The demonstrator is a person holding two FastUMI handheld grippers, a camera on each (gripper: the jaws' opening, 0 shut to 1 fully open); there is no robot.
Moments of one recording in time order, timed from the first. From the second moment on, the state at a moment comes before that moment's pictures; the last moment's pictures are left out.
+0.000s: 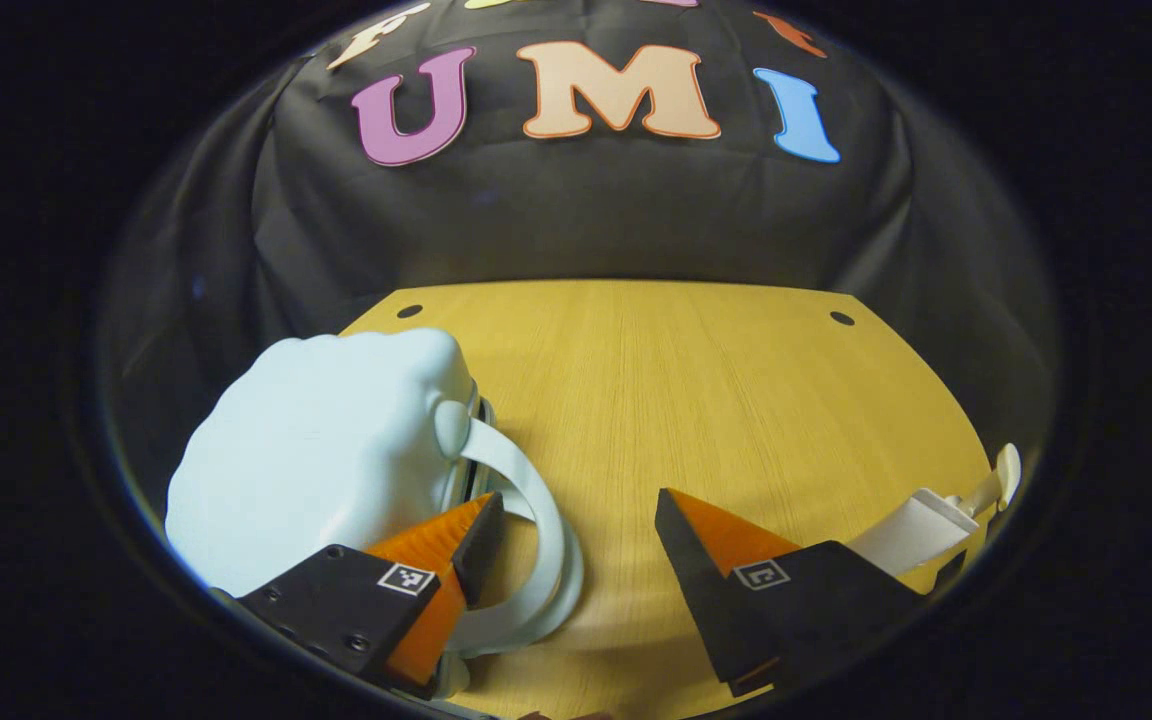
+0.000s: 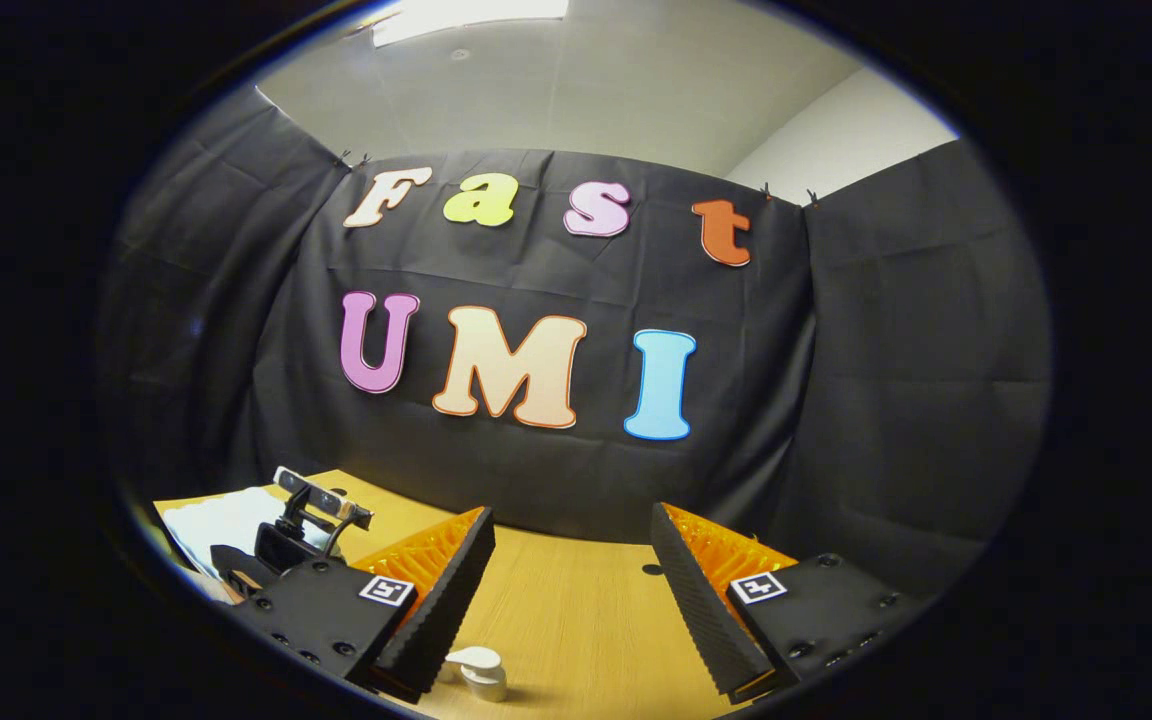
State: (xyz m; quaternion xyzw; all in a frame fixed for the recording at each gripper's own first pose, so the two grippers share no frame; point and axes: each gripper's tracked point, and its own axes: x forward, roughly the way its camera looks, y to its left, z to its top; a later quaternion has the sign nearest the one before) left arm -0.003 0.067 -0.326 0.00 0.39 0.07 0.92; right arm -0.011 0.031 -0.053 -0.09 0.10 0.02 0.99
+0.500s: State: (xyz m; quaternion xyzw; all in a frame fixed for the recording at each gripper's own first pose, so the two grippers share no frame) left arm -0.001 0.081 -0.350 0.00 0.42 0.09 0.90; right arm -0.013 0.026 -0.056 -0.10 0.09 0.02 0.99
